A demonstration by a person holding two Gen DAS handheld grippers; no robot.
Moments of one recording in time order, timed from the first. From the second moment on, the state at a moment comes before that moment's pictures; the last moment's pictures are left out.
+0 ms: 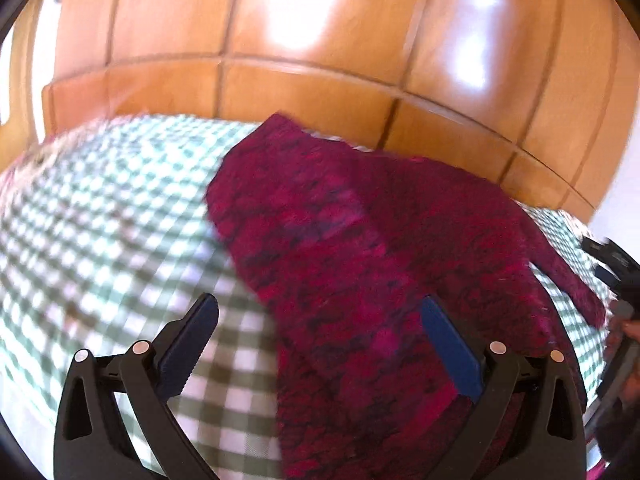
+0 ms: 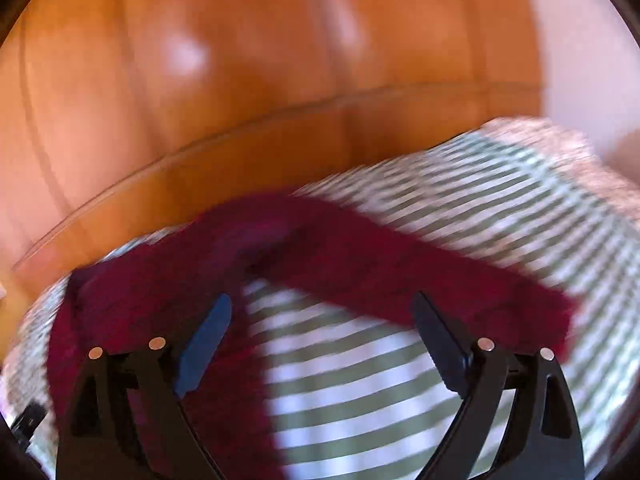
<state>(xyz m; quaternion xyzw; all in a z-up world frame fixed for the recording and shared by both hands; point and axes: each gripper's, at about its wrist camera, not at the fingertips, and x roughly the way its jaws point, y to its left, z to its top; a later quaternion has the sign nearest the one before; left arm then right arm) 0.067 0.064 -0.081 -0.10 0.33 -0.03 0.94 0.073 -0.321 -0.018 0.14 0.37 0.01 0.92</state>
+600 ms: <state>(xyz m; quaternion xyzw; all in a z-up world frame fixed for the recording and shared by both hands) 0.098 -0.010 -0.116 0.05 0.35 -0.13 0.92 0.088 -0.272 -0.089 0.10 0.45 0.02 0.88</state>
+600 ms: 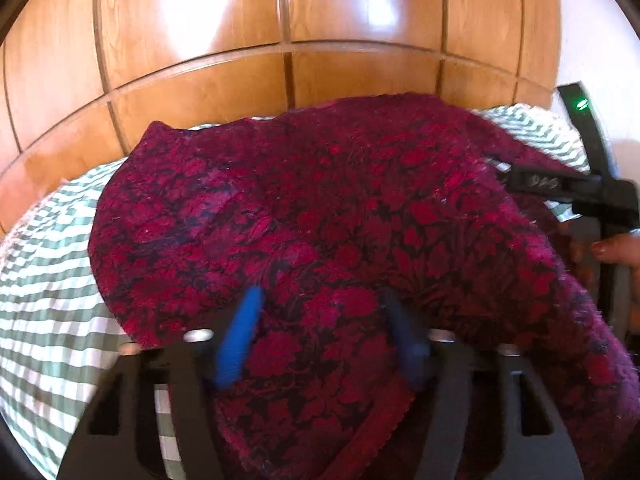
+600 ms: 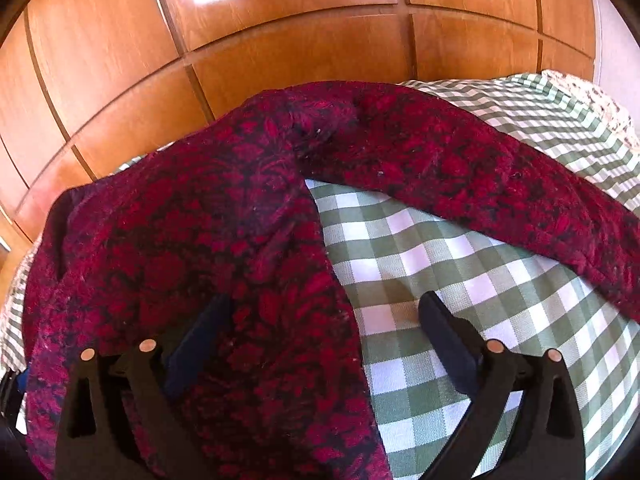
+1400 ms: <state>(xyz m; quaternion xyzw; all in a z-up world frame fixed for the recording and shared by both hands) 0.061 0.058 -0.045 0.00 0.27 -0.13 0.95 0.093 -0.271 -0.092 0.10 0.46 0.01 0.88</state>
